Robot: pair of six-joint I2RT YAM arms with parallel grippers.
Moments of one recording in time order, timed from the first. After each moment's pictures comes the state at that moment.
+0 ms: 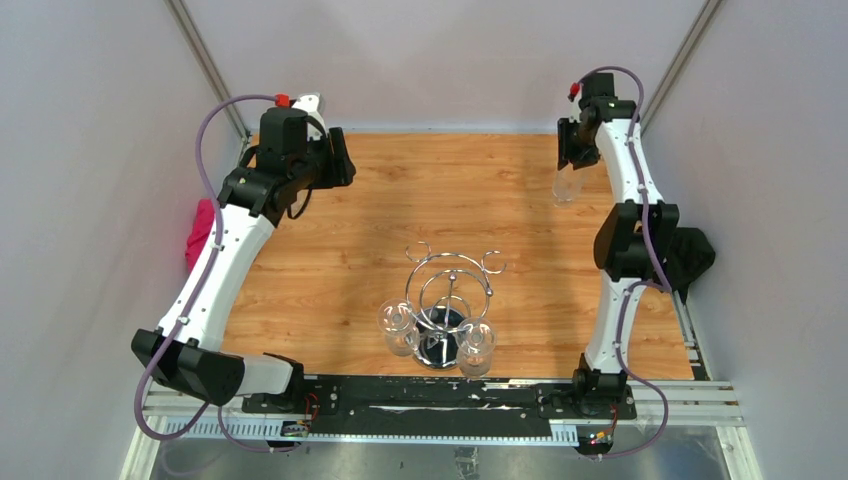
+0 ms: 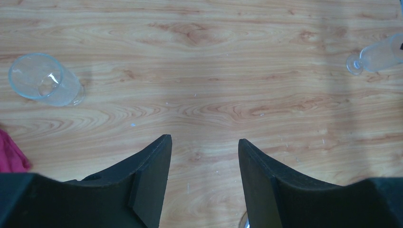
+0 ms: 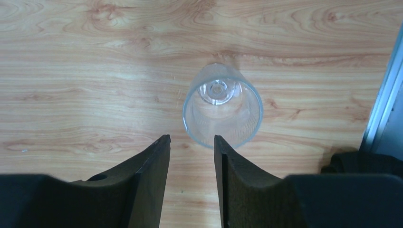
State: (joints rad) left arm -0.29 1.32 1.52 -0.73 -0.03 -0.29; right arm -0.01 2.18 2.21 -1.06 -0.04 -0.02
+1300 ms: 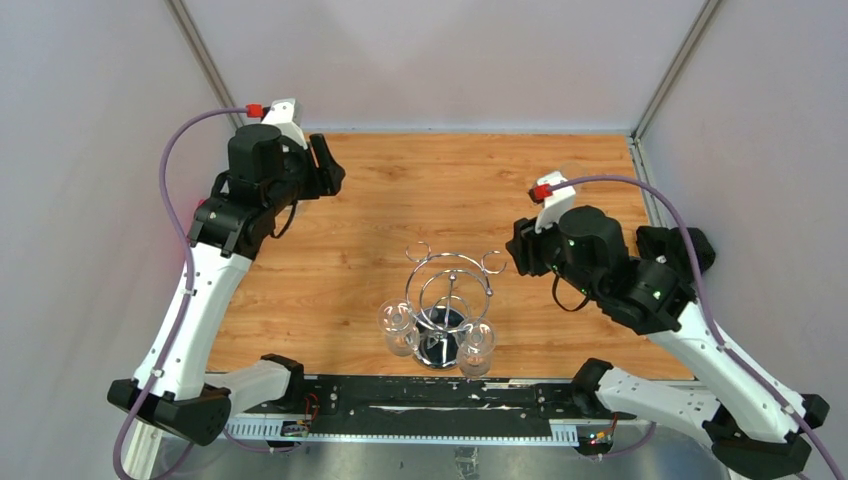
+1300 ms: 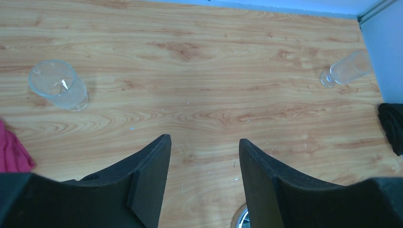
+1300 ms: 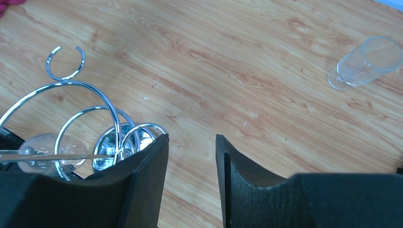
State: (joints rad) left arm -0.30 1.13 1.46 -0.72 -0.04 -0.31; right arm 0.83 0.85 1.19 -0.78 0.28 0.16
